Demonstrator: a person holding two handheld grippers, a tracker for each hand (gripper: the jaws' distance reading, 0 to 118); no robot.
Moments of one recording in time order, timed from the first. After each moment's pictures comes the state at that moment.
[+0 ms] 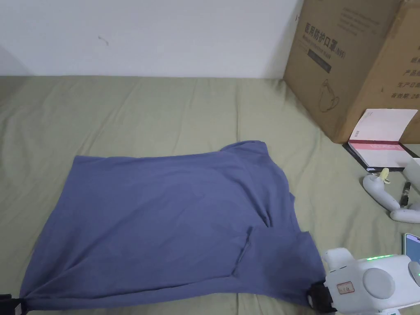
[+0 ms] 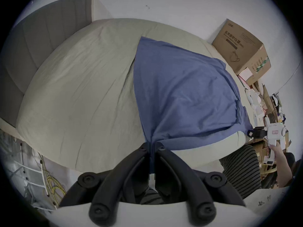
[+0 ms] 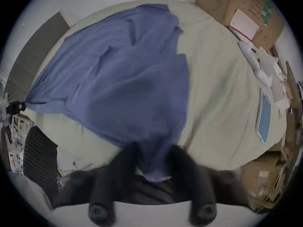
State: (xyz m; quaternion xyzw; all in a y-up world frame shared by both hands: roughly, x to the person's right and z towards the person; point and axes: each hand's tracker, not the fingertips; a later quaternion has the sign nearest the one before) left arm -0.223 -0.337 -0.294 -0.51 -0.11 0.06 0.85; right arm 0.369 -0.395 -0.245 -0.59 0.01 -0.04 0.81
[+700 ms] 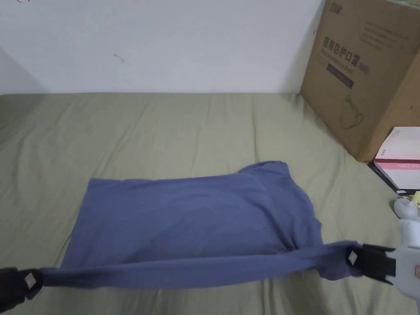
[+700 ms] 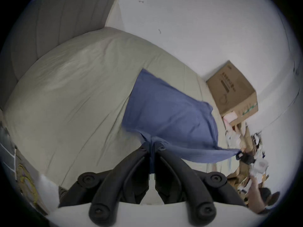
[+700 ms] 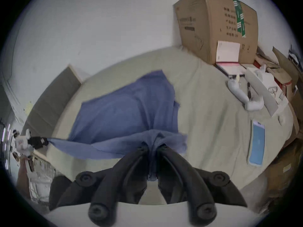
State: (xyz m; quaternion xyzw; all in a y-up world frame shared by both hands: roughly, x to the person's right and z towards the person) left arm -0.242 -0.287 -0.365 -0.42 -0.11 0.24 0.87; right arm 0.384 -0.288 -0.285 -0.37 -0.02 -0.17 0.91
